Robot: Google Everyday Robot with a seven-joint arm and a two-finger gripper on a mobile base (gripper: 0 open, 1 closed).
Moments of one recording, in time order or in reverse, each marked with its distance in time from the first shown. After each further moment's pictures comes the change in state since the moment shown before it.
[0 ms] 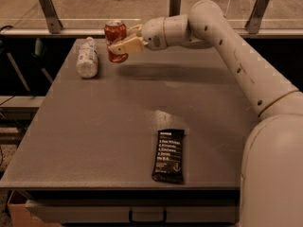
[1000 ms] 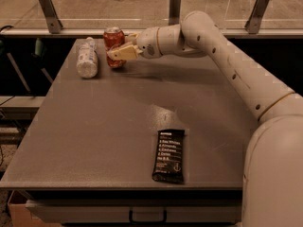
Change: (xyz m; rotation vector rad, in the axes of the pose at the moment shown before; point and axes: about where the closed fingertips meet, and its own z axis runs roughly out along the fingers) arm 0.026 0.000 0.022 0.043 0.024 0.041
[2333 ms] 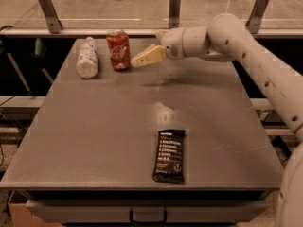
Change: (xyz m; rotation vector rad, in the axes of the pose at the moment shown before) arm 0.017 -0.023 -0.074 0.153 0.017 0.047
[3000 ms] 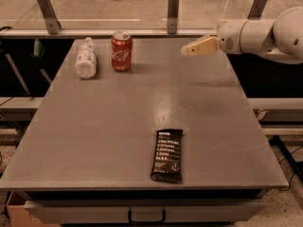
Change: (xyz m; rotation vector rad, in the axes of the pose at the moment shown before) arm 0.012 -0.070 -0.164 0.337 0.042 0.018
